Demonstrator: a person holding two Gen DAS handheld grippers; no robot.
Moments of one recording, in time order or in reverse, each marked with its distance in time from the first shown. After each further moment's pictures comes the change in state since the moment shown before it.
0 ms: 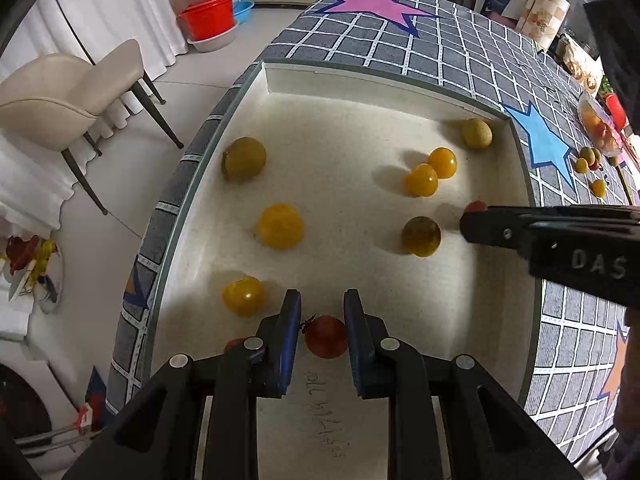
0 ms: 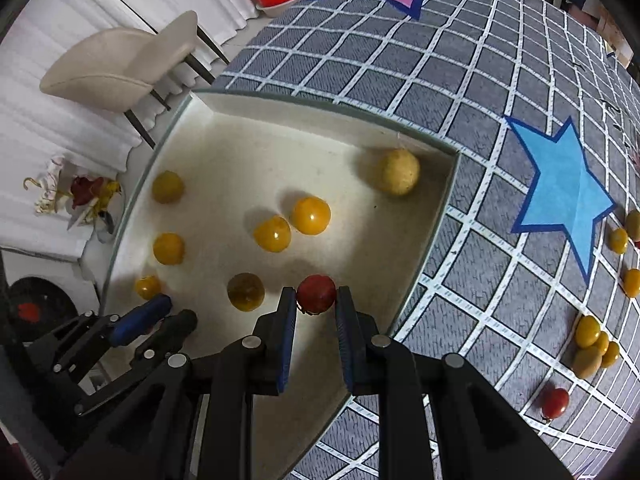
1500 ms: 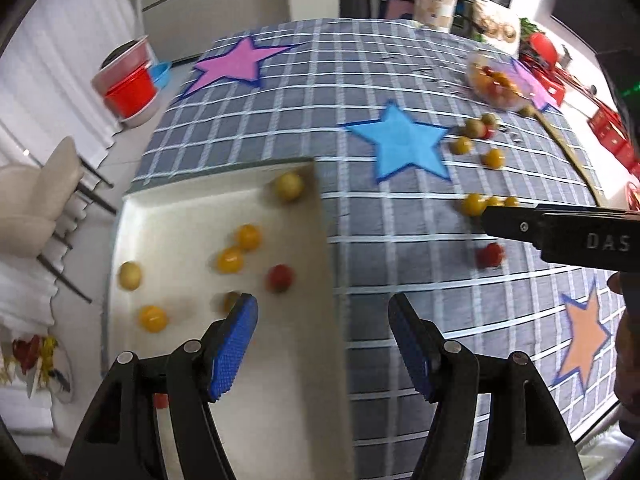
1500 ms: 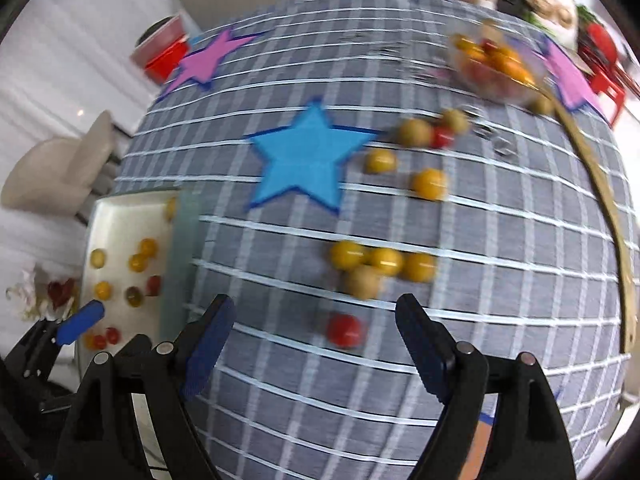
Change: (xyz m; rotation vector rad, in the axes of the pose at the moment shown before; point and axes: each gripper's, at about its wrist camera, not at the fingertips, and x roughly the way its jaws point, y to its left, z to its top) left arm -0.058 -0.133 0.015 0.310 -0.080 -0.075; right arm -0.102 -0.157 -0.079 0.357 -0.182 -0.119
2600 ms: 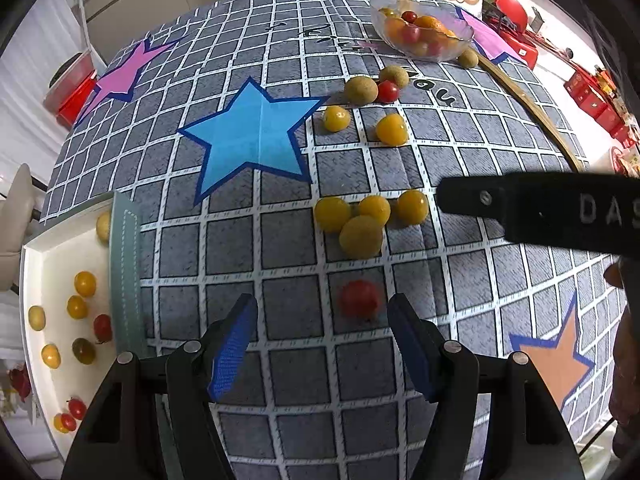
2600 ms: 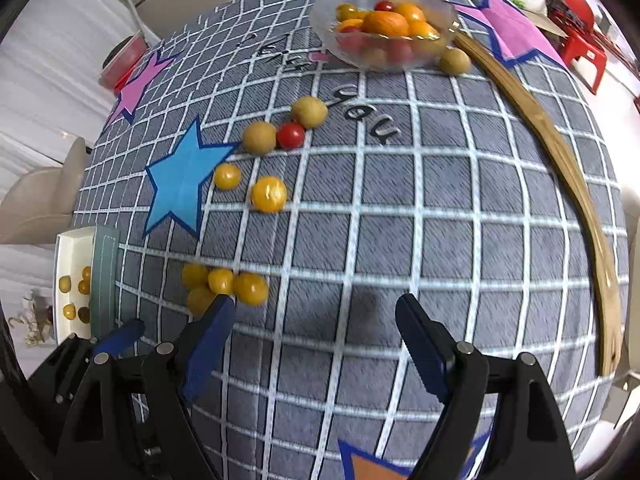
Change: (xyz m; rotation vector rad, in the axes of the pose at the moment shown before) left arm 0.063 -0.124 0.033 0.086 0.082 -0.052; right arm 0.009 -0.096 0.018 0.072 0.025 0.008
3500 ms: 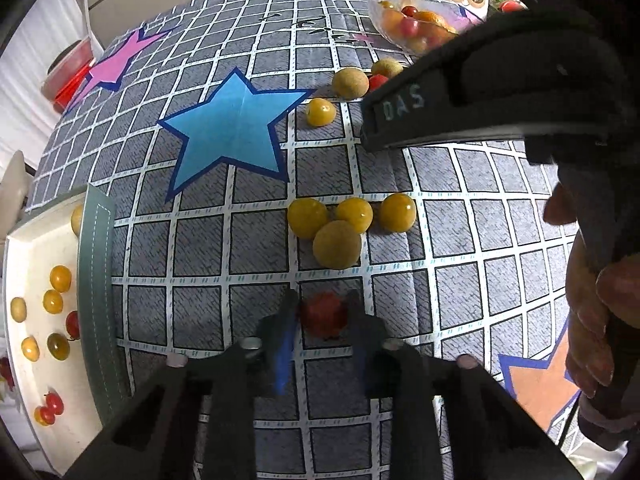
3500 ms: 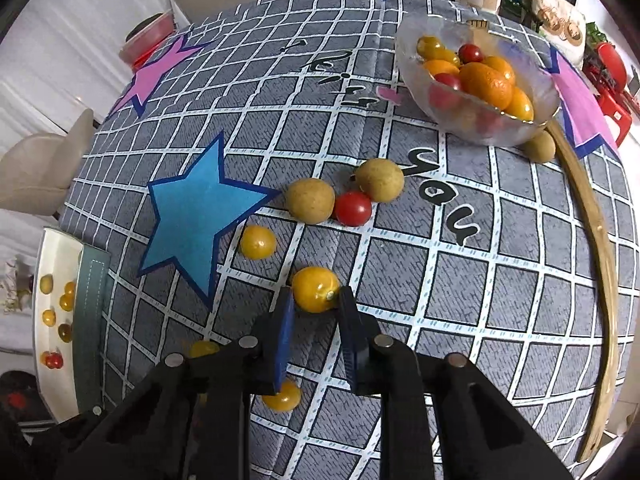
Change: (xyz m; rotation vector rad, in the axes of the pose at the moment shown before) left arm 0.010 -0.010 0.001 -0.051 0.013 -0.049; right arm 0.037 0.045 0.048 -0.155 -0.036 -0.037
